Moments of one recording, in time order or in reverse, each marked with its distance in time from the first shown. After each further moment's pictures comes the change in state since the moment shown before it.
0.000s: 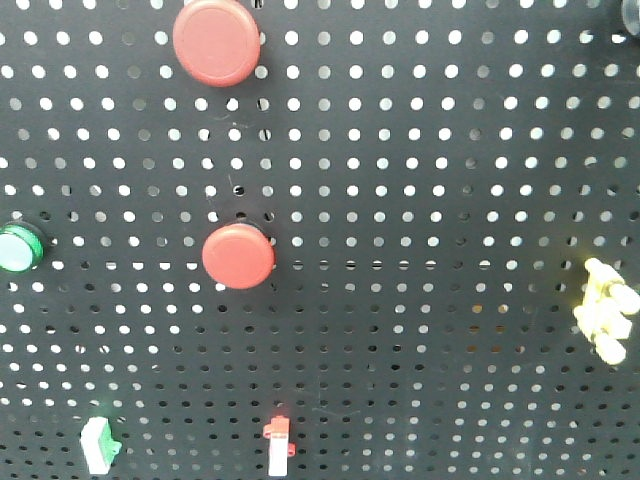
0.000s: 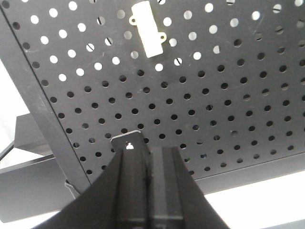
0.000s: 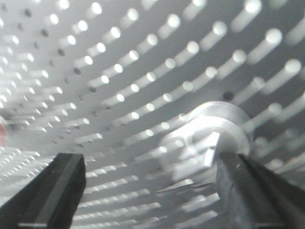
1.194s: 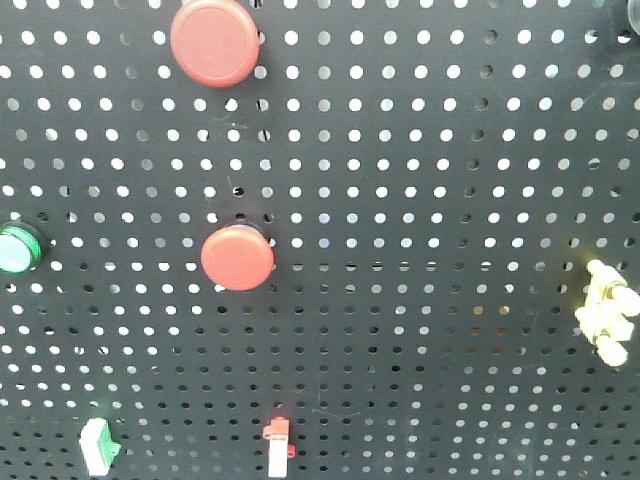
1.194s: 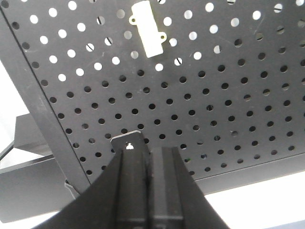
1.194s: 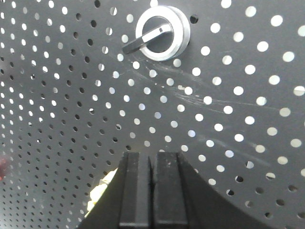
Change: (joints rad) left arm 0.000 0.000 0.000 0.000 0.000 0.000; right arm -0.006 -0.153 0.011 0.209 0.368 -1.041
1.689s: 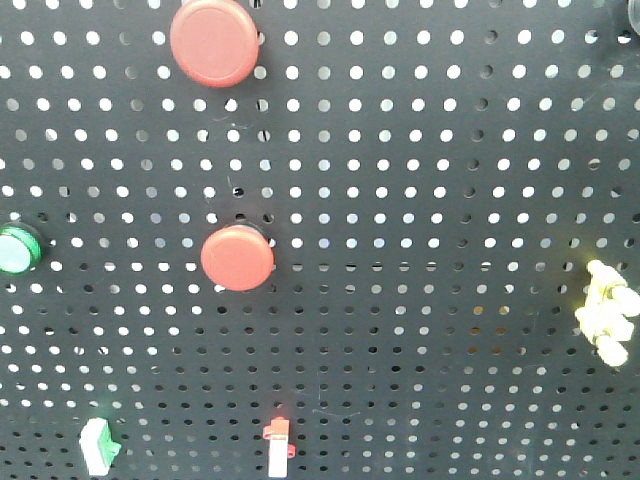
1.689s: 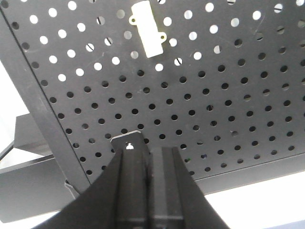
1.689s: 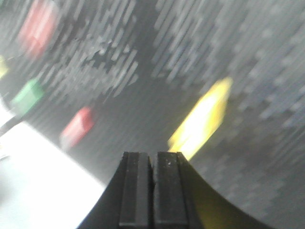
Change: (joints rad) left arm 0.000 0.000 0.000 0.000 0.000 0.000; right arm 0.000 -0.270 0.603 0.273 -0.284 0.123
